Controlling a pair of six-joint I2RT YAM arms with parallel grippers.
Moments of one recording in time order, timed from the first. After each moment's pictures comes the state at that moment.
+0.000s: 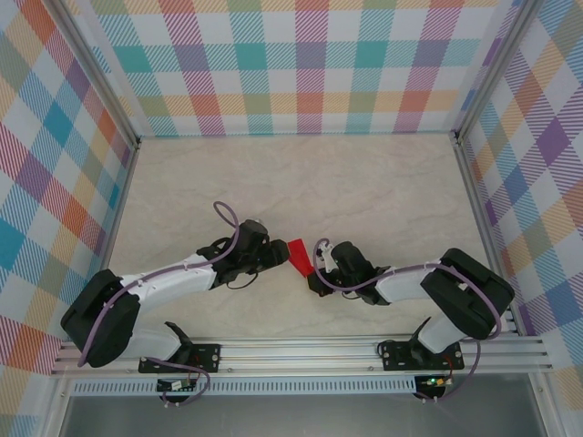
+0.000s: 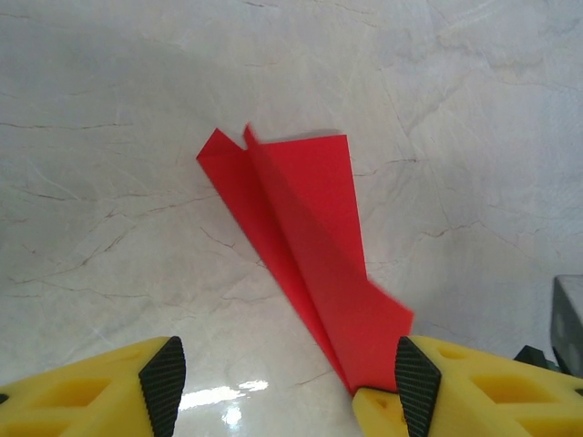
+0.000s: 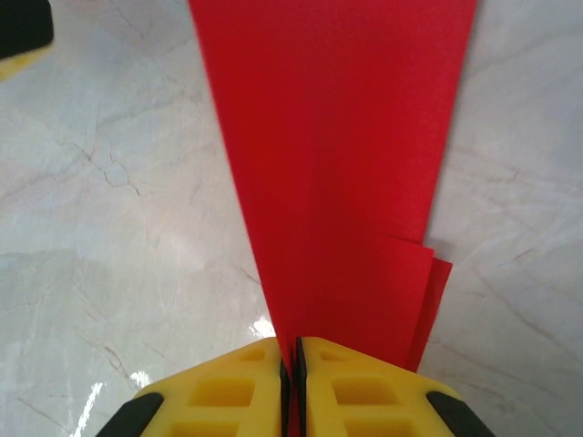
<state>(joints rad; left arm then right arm) -0.74 1.34 0.67 -0.16 0.02 -0.97 0.82 1.54 0.41 0.37 -0.31 0.52</state>
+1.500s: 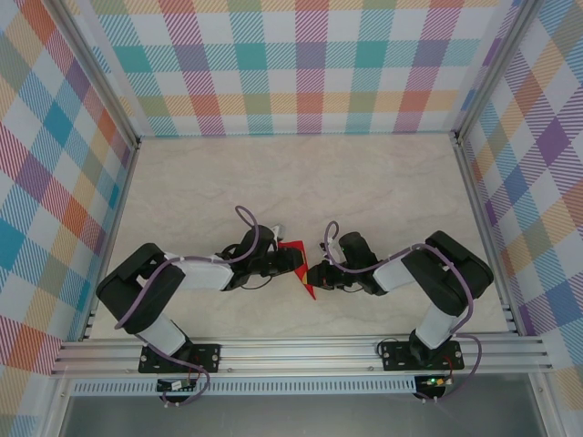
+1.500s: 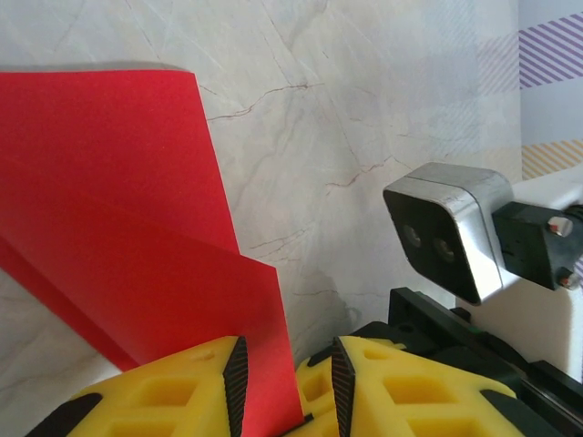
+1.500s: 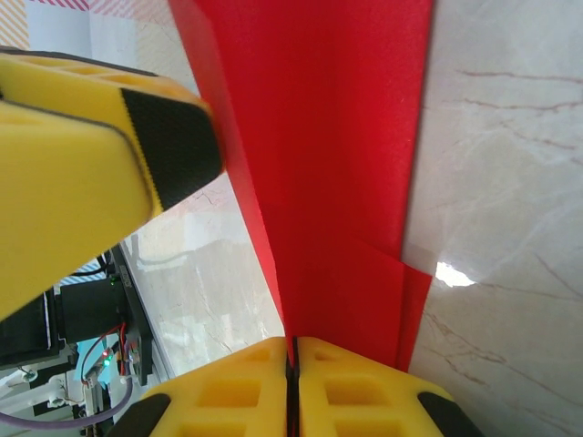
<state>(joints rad) -0.74 1.60 0.59 0.35 0.31 -0.94 0.67 1.70 0.44 0.54 -0.71 0.84</state>
